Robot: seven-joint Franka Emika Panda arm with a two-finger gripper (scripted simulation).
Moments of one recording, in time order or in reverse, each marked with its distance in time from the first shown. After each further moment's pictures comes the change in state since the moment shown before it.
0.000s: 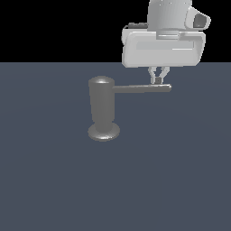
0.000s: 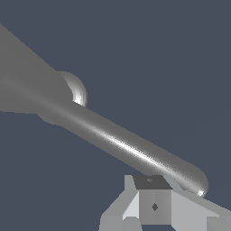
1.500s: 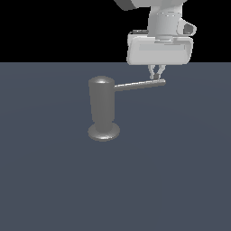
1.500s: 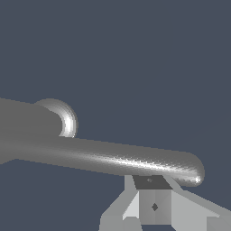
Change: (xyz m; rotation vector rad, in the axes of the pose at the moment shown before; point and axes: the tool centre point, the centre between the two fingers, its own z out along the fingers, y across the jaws) arm 0.076 0.027 0.003 0.010 -0.008 -0.022
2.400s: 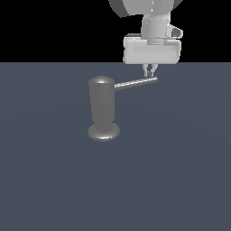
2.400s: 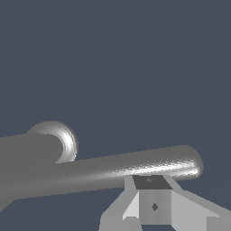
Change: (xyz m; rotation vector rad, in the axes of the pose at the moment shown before) arm 0.055 -0.001 0.002 -0.002 -0.002 0.012
